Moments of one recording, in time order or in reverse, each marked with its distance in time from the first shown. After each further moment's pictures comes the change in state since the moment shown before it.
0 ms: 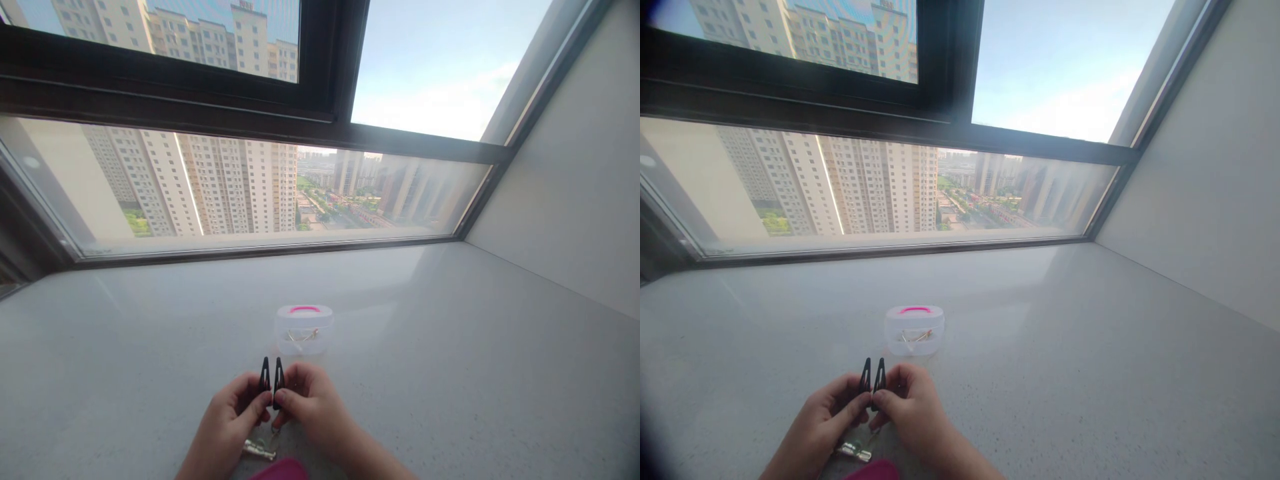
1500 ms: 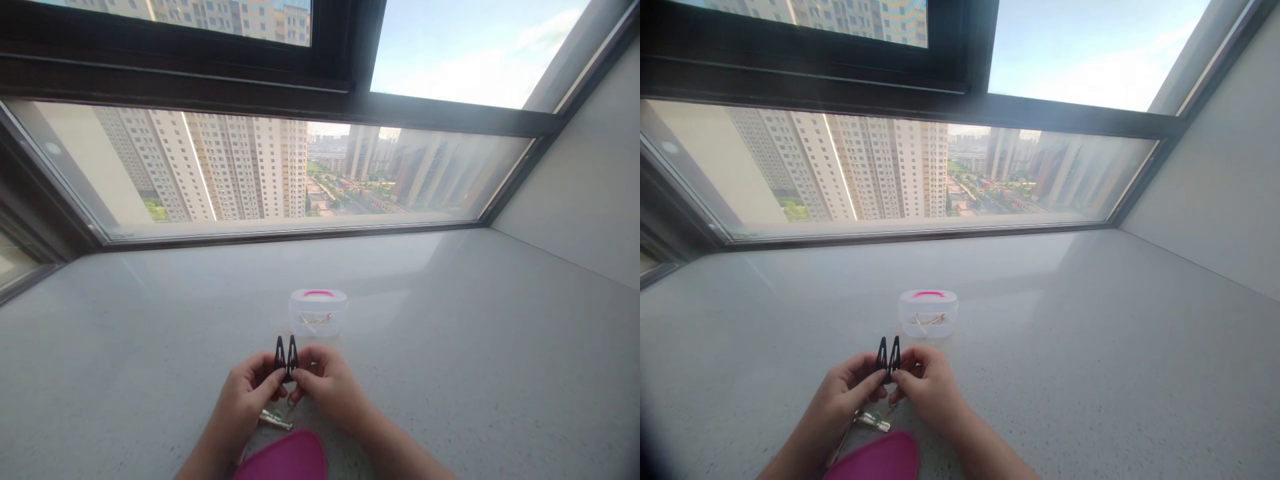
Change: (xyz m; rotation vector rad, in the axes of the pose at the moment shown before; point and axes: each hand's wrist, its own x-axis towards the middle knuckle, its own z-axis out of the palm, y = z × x) left_hand -0.002 0.007 0.002 -0.068 0.050 -0.066; right_hand -0.004 -0.009 0.000 -0.072 -0.024 -0.009
